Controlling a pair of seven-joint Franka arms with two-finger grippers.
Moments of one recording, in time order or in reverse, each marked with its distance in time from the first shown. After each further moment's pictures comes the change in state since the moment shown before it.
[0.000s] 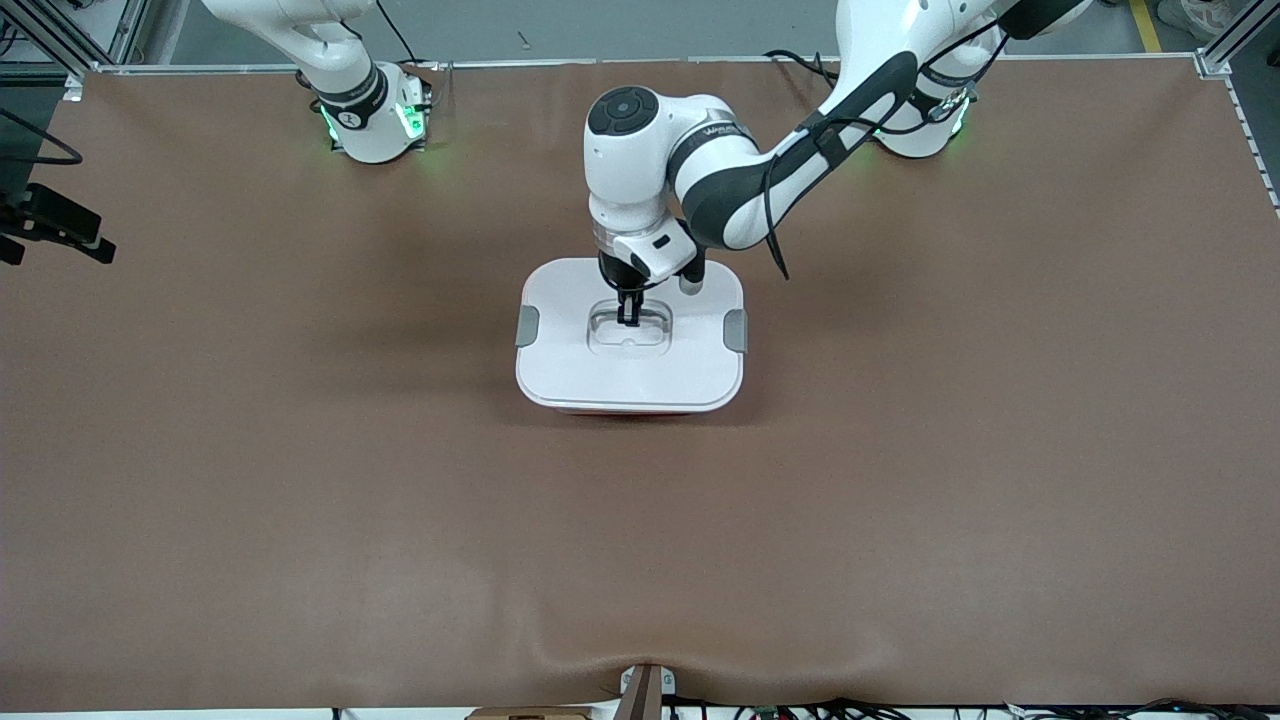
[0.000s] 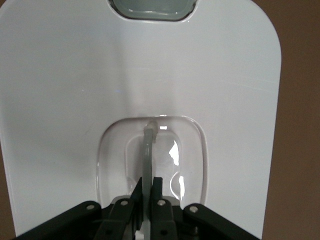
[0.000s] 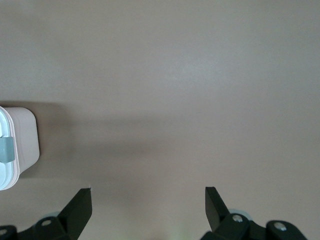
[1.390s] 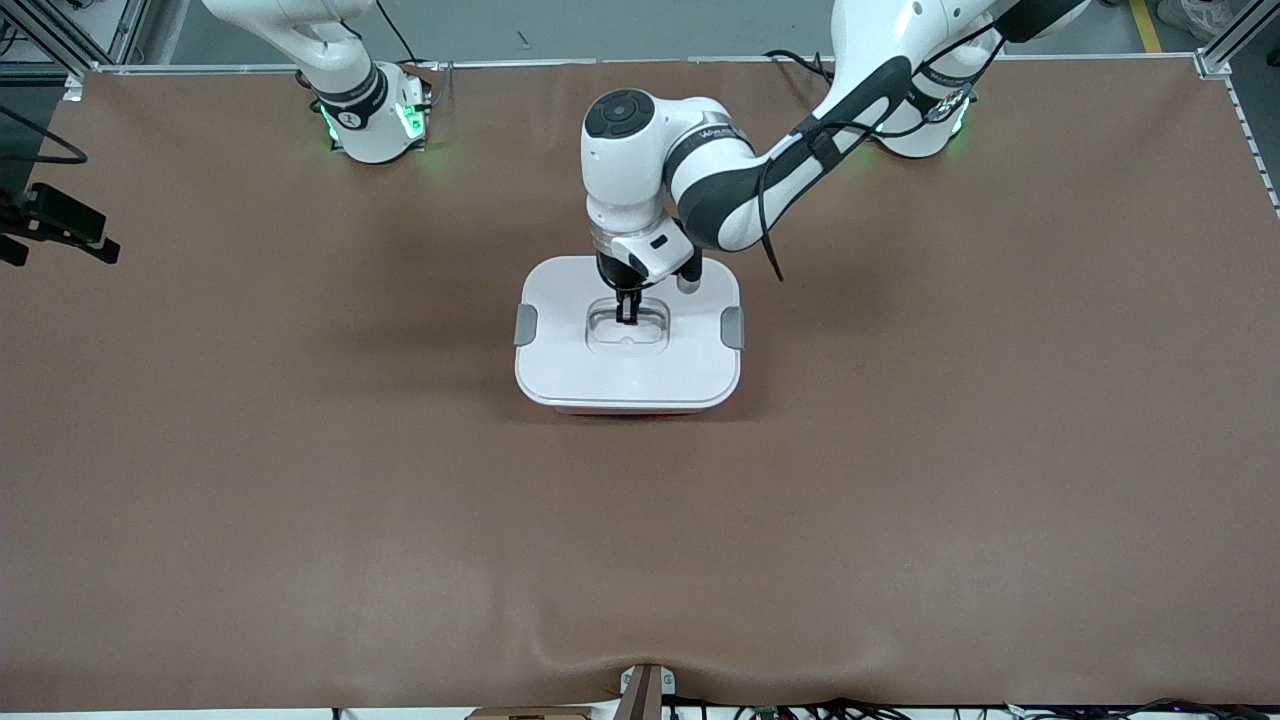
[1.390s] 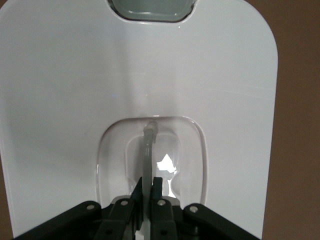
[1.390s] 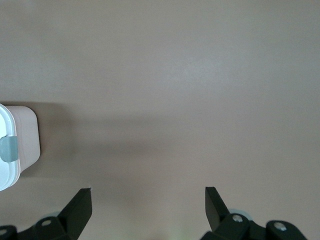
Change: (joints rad) left arm -0.008 0.011 0.001 -0.001 0.000 0.001 -0.026; right arm 0.002 0.000 0.006 0.000 0.000 0.001 -0.005
